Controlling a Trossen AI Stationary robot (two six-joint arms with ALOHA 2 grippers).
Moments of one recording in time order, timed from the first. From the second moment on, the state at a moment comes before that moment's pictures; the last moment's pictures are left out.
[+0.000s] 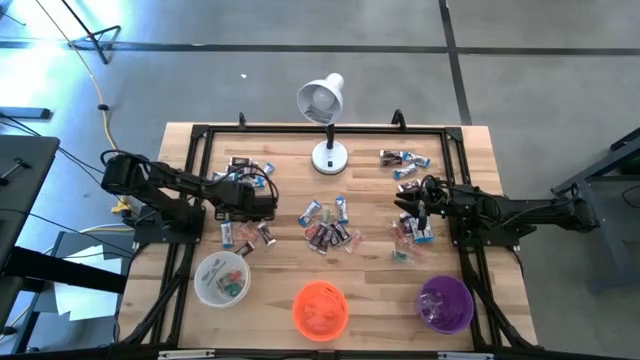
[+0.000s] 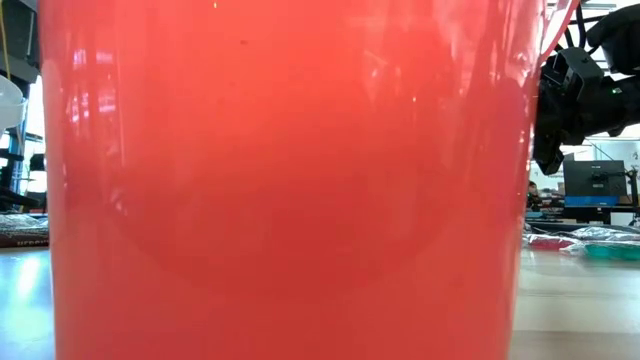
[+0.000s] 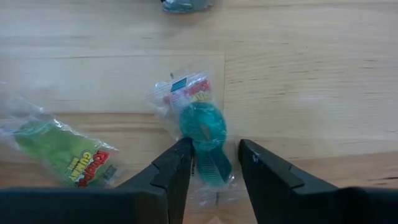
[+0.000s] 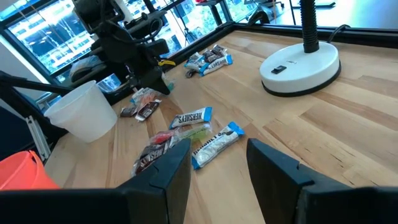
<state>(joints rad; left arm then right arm) 0.04 1.50 0.66 -0.73 -0.19 -1.54 -0.08 0.25 0.01 0.04 0.15 0.49</state>
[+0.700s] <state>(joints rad) -0.02 1.48 0.87 -0.95 -0.14 -1.41 -0.08 0.25 0.01 0.04 0.15 0.49</state>
